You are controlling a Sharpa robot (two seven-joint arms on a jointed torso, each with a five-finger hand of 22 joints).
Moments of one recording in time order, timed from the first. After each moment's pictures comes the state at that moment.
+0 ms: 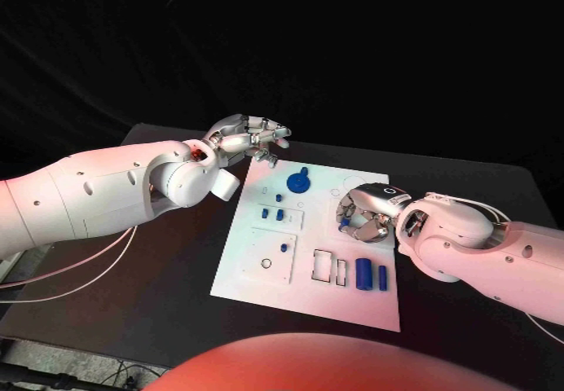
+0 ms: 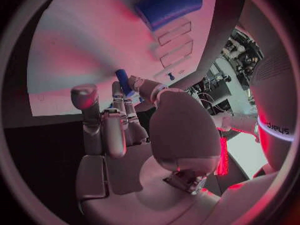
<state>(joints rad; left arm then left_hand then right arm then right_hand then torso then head) 1.19 -0.90 -0.03 1.47 -0.19 -0.11 0.29 1.27 -0.17 0.38 0.15 0.17 0.72 0.19 0.41 0.44 0.95 0.11 0.50 0.23 1.16 0.05 1.21 0.78 0.16 1.10 0.14 0.47 1.20 1.18 -0.76 -0.17 1.62 -1.59 -0.22 -0.19 1.25 -0.15 0.68 -0.05 0.10 1.03 0.13 0.27 0.45 1.14 0.09 0.19 0.16 1.47 0.00 1.43 1.29 0.14 1.33 0.10 0.85 1.18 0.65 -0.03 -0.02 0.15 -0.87</state>
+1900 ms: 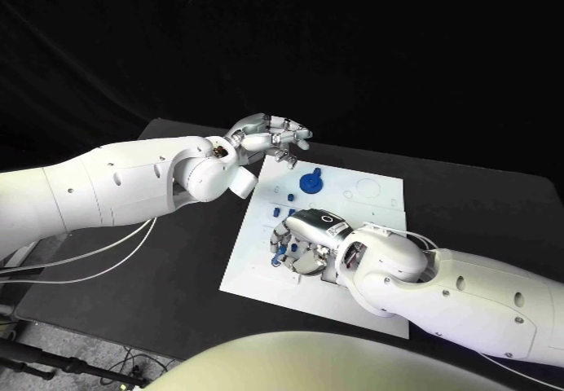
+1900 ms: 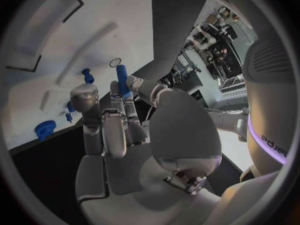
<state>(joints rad) 1.19 -0.87 -0.03 1.45 -0.20 -0.08 0.29 1.27 -0.17 0.37 0.15 0.17 0.71 0.19 0.41 0.44 0.95 0.12 0.51 0.24 1.16 0.05 1.21 0.77 0.16 1.10 0.14 0.47 1.20 1.08 -0.52 -0.17 1.67 -1.57 -0.29 -0.16 1.25 -0.15 0.72 -0.07 0.12 1.02 0.12 0.31 0.51 1.15 0.10 0.17 0.17 1.46 -0.01 1.43 1.30 0.14 1.34 0.09 0.87 1.20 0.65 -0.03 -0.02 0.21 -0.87</state>
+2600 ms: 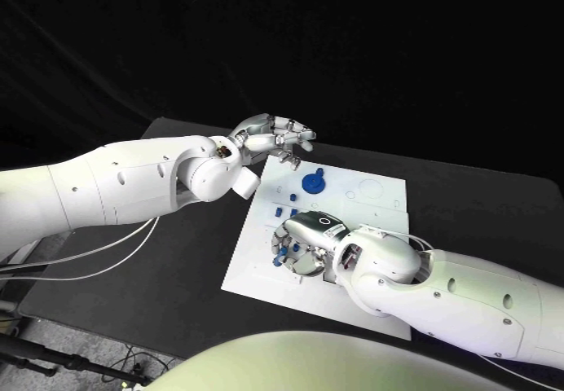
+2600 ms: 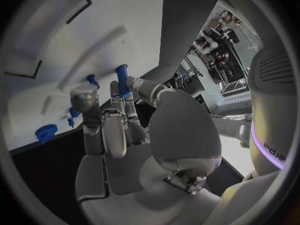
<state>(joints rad) 1.19 -0.87 -0.03 1.46 -0.21 -0.07 0.29 1.27 -0.17 0.37 0.15 0.17 0.71 0.19 0.41 0.44 0.95 0.12 0.51 0.24 1.16 0.04 1.21 0.77 0.16 1.10 0.14 0.47 1.20 1.07 -0.48 -0.17 1.63 -1.61 -0.27 -0.17 1.25 -0.15 0.72 -0.07 0.12 1.02 0.13 0.31 0.51 1.16 0.10 0.16 0.17 1.46 -0.01 1.43 1.30 0.14 1.34 0.09 0.87 1.21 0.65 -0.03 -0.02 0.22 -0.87</state>
